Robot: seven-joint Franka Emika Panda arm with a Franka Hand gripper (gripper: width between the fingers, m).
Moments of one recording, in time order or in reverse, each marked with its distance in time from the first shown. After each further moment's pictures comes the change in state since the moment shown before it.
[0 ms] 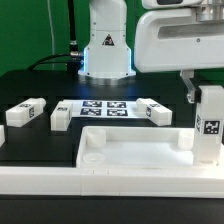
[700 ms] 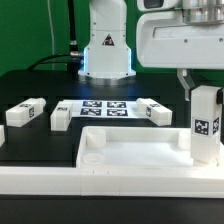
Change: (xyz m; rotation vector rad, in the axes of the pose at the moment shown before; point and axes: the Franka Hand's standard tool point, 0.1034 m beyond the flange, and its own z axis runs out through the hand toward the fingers) arm -0.001 0.003 0.001 0.018 -0.010 0.670
